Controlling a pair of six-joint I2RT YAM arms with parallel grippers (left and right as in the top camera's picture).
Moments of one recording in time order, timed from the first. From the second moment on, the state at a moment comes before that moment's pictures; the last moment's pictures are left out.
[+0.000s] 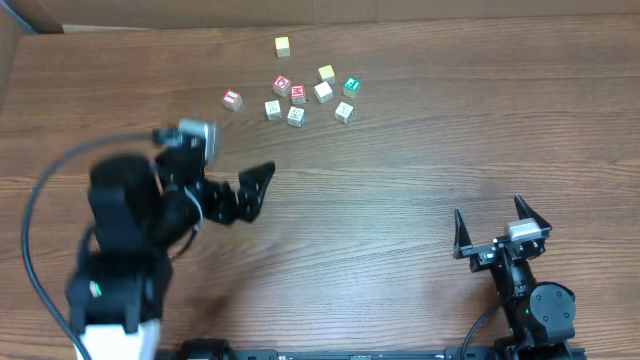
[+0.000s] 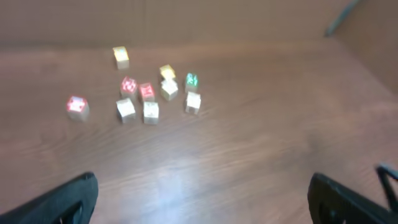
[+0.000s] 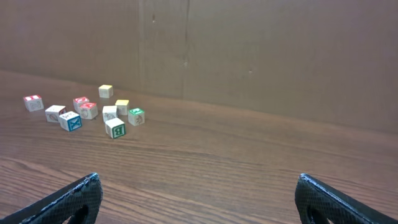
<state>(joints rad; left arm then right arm) 0.00 0.97 1.18 -0.83 0.45 -0.03 0.17 0.02 0.02 -0.03 -0.02 -0.09</state>
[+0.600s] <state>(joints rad) 0.00 1.40 1.48 -1.13 0.49 -0.02 0.17 0.02 0.02 -0.03 -0.02 -0.09</state>
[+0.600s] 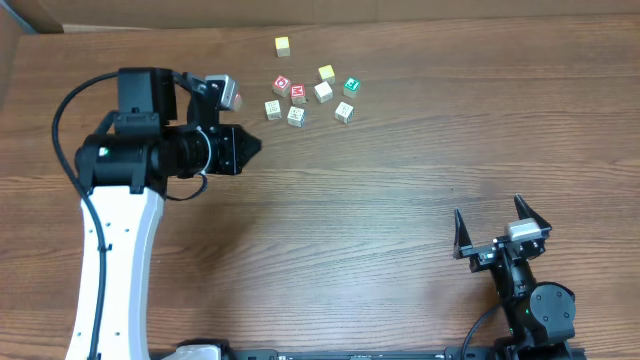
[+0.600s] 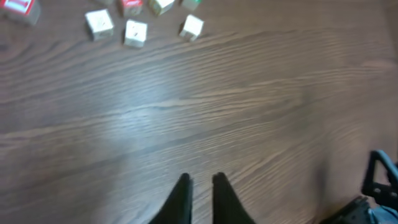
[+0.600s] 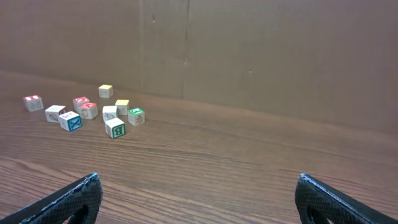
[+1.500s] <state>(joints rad) 0.00 1.49 1.48 -1.10 0.24 -0.18 0.17 0.02 0.02 -0.03 -0.02 -0.09</state>
